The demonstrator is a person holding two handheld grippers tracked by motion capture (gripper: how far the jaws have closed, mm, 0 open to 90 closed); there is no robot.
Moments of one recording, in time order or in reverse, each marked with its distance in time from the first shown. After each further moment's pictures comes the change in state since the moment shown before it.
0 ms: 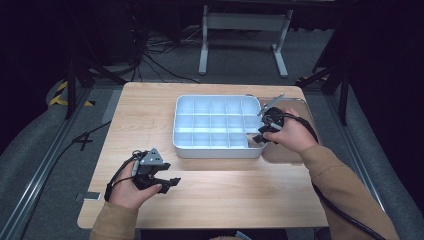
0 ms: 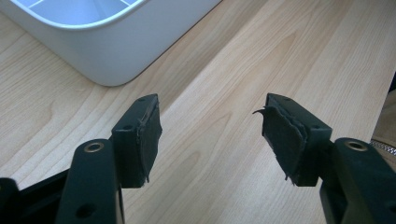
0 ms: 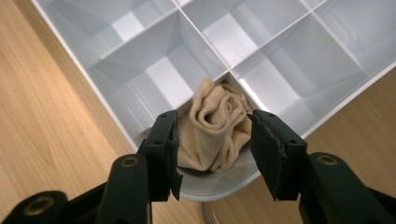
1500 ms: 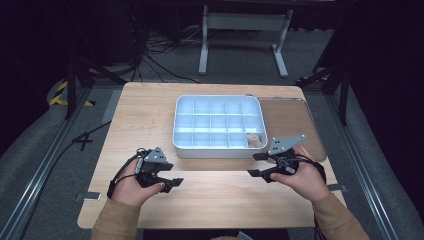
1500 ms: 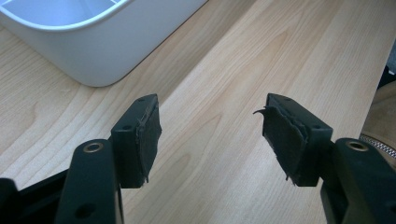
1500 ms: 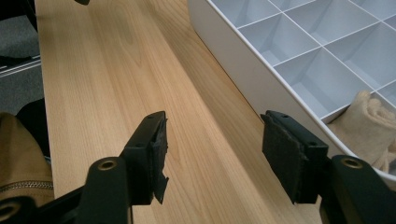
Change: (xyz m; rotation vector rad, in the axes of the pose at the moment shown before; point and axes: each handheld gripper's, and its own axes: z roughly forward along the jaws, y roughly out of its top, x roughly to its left) left arm 0.000 0.008 0.004 0.047 -0.032 0.004; right arm 0.088 -0.072 -0.015 -0.357 0.152 -0.119
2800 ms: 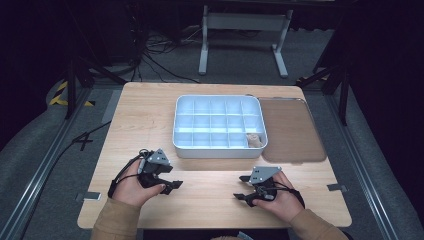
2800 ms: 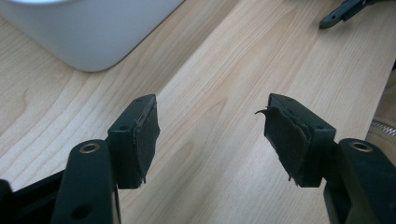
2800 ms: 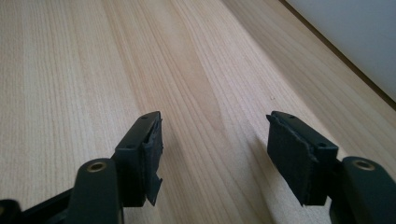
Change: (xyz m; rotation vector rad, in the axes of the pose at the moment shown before) left arm 0.003 -0.004 0.010 0.073 -0.001 0.013; right arm 0.035 -0.061 0.077 0.019 -0.015 -0.065
